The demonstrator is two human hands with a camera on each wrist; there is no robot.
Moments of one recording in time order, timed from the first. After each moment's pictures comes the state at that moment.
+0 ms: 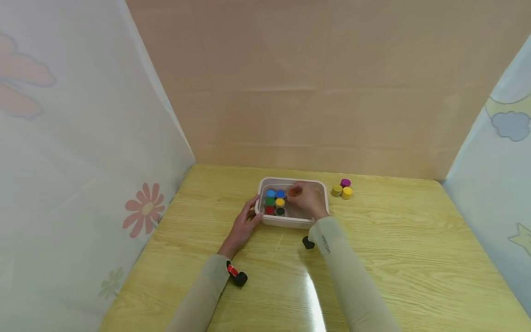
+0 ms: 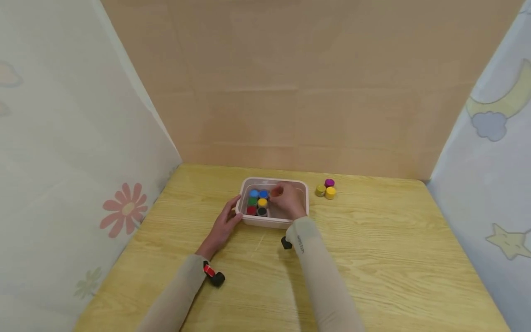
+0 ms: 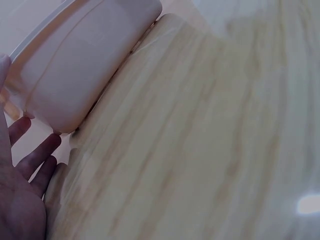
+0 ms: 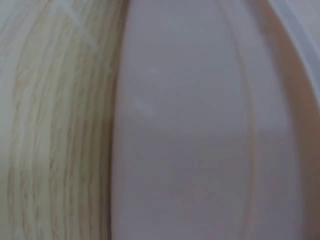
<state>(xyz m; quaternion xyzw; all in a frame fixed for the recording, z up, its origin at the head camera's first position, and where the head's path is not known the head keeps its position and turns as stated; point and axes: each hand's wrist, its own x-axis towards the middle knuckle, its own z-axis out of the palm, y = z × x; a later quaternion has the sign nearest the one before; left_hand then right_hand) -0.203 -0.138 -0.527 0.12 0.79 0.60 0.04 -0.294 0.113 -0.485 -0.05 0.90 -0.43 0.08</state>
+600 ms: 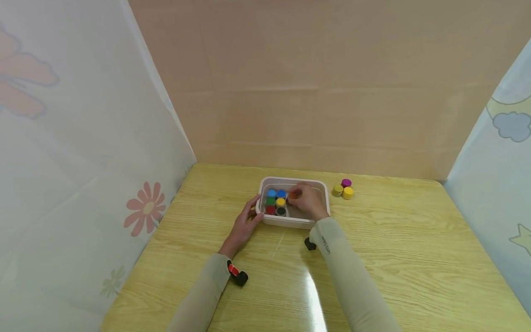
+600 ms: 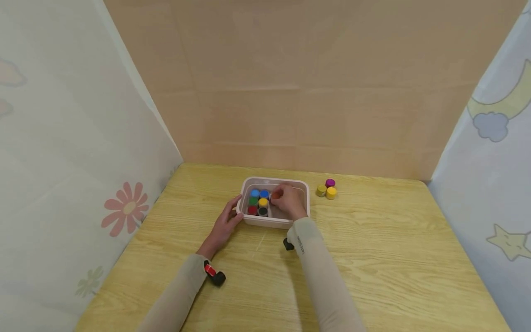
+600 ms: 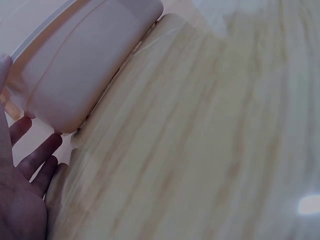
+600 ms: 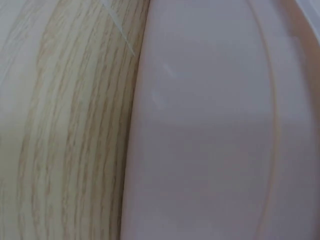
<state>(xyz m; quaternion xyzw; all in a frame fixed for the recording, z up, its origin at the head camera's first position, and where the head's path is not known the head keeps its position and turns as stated) -0.208 -0.136 -0.546 0.12 0.79 0.60 0.01 -0.298 0.114 -0.492 -0.08 0.91 -0.41 0.09</state>
